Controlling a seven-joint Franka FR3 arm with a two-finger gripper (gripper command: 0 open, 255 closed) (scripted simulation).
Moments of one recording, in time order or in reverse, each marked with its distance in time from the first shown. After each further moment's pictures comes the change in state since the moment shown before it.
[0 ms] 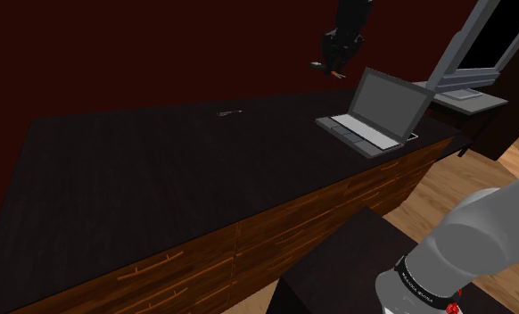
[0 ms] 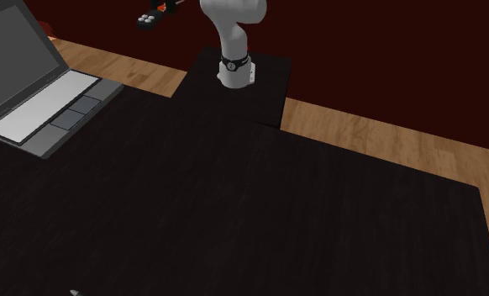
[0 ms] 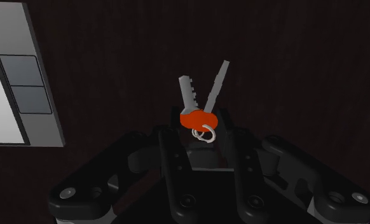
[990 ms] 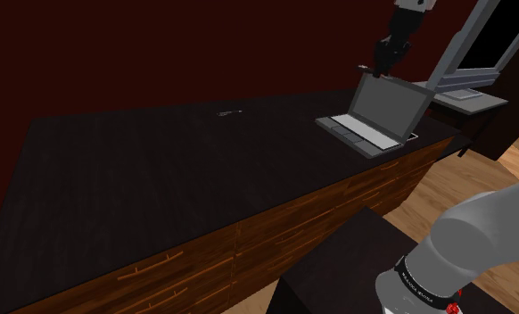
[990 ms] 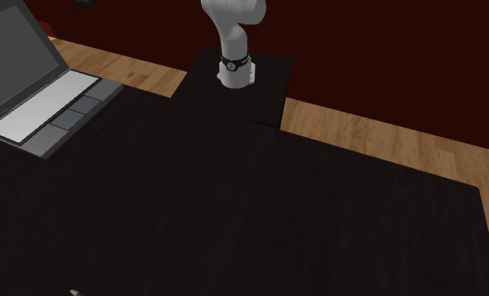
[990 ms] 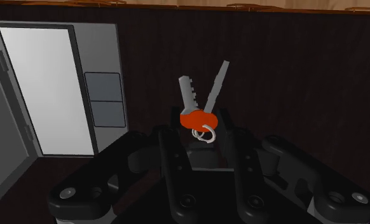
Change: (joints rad) arm -0.110 -0.064 -0.238 -0.057 -0.071 0.001 -0.339
